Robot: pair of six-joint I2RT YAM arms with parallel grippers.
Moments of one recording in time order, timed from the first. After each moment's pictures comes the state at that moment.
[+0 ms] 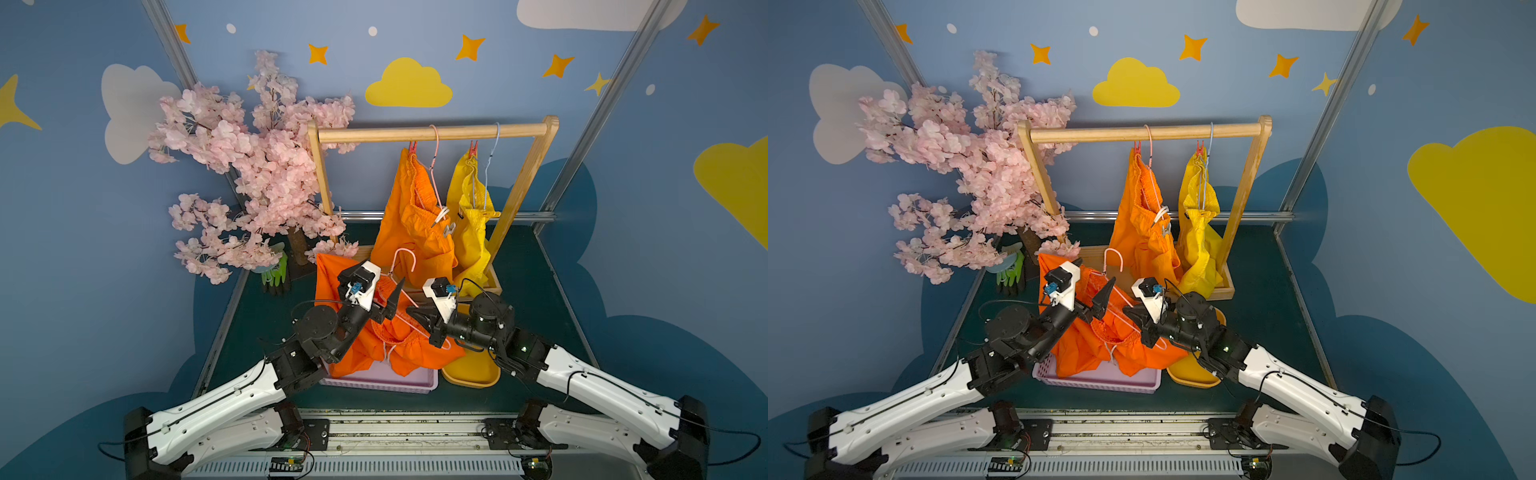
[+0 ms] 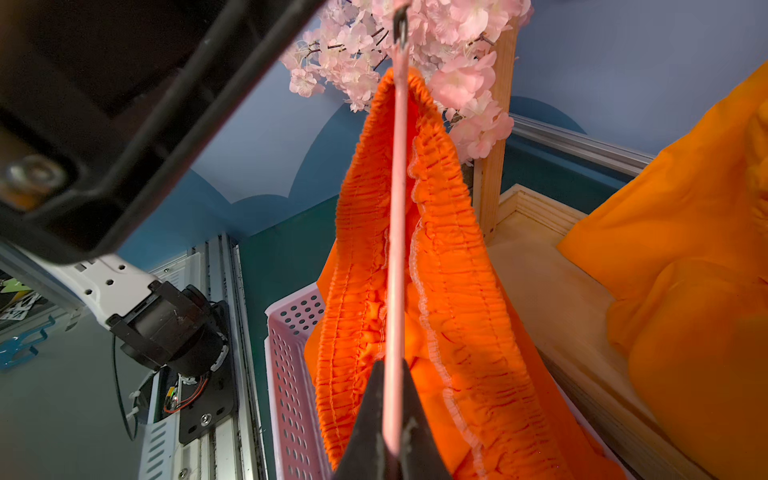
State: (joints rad) left arm -1.00 0.88 0.81 0.24 -0.46 0.17; right arm 0.96 1.00 0.80 -0.01 -0.19 0.12
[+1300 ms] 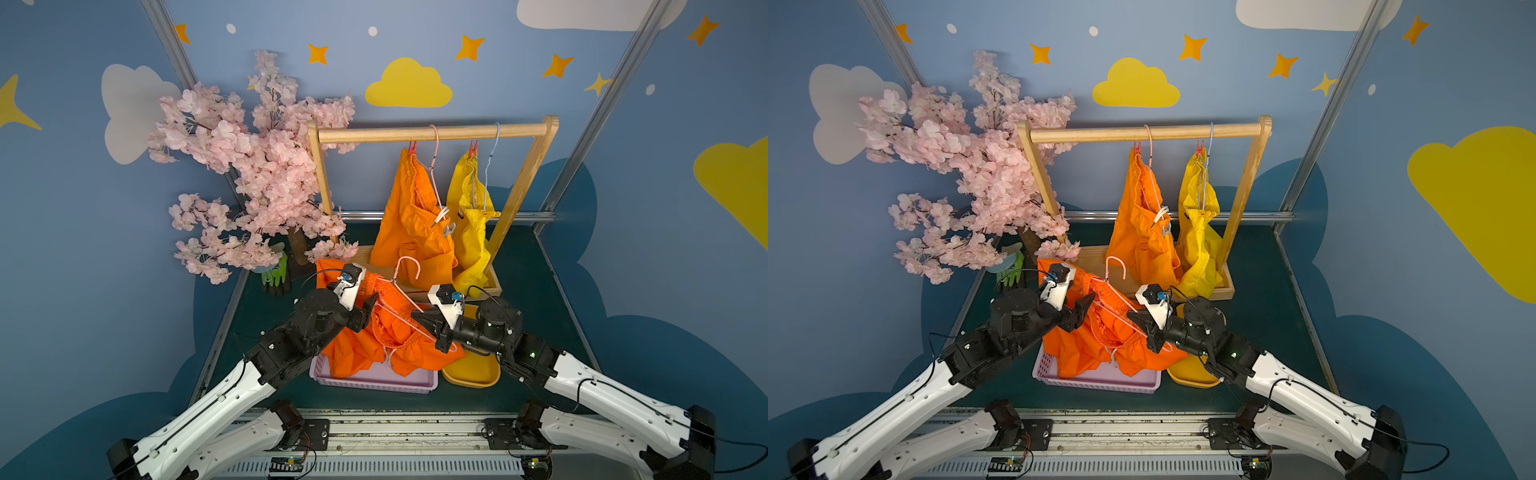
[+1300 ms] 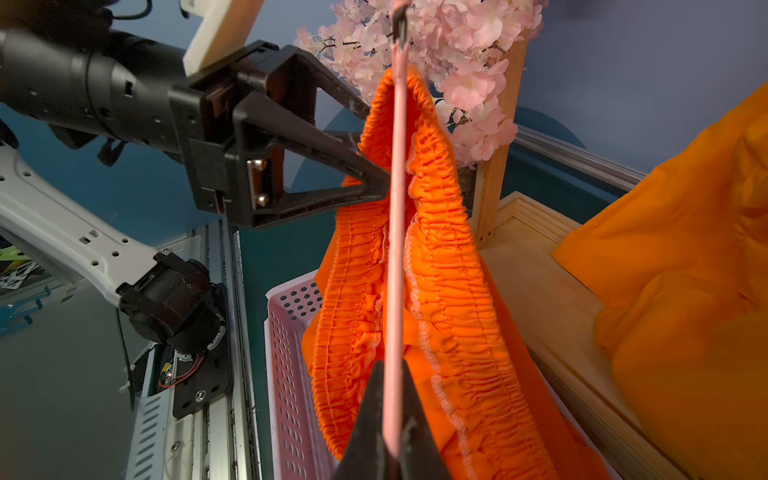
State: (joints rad) left arm -0.77 0.86 0.90 -0.39 -0.25 -0.08; right arm 0.96 0.93 0.76 -0.04 -0.22 0.05
